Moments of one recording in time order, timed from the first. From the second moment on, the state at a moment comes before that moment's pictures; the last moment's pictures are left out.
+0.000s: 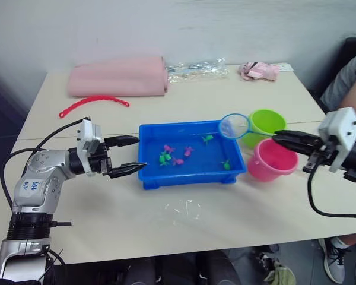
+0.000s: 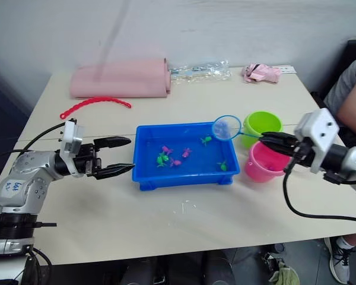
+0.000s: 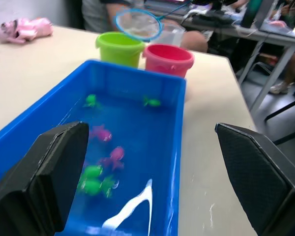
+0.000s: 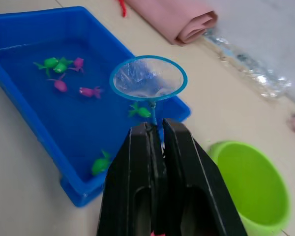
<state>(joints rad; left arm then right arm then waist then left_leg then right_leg) -0.37 0.71 0.15 0.02 -0.54 0.34 -1.16 -0.25 -1.10 -0.15 -0.24 0.63 0.39 0.84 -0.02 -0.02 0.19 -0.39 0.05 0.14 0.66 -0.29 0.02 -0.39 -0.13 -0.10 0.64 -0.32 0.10</state>
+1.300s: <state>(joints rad) -0.32 0.74 0.18 -0.11 -0.55 0.40 -1.09 -0.54 -0.62 0.09 0.09 0.31 0.48 0.94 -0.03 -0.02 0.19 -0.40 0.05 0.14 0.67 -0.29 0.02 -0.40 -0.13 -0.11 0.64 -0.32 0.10</state>
